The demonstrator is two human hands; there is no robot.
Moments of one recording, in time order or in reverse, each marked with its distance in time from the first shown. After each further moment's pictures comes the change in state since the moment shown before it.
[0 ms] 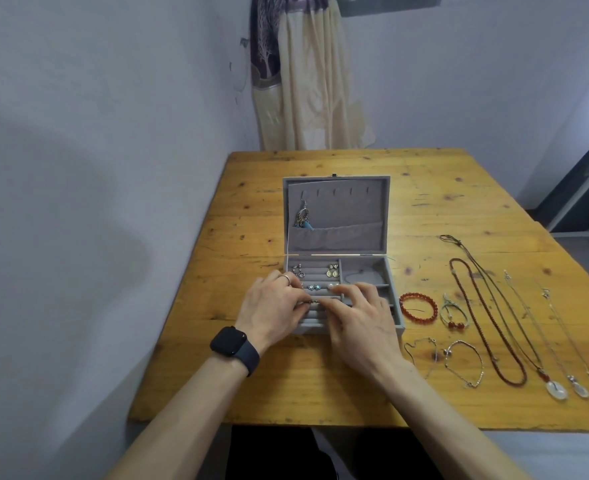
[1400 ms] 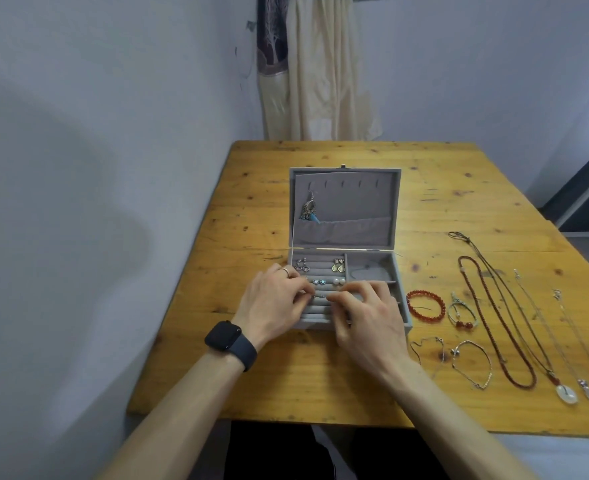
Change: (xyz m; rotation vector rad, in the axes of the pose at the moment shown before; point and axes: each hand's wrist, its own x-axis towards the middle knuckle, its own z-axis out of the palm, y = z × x) left_hand 0.000 -0.007 0.000 -0.097 -0.018 -0.062; right_hand 0.001 0.001 0.003 0.045 0.086 0.036
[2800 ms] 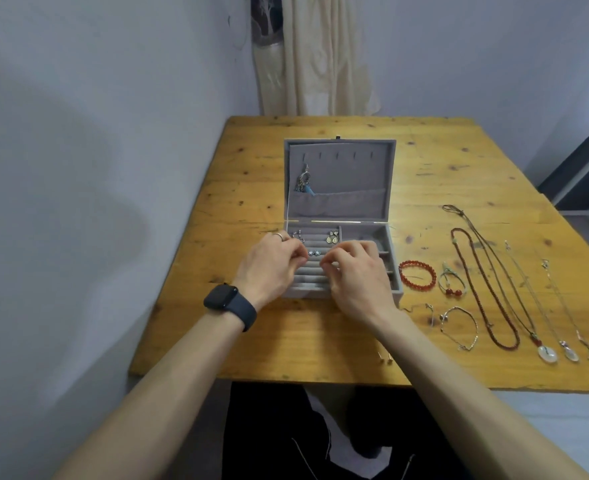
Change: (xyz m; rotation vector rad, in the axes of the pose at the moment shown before) left_hand 0.002 0.009 -0.007 -0.129 -0.011 -0.085; right_hand 0.018 -0.006 -0.006 0.097 -0.131 0.047
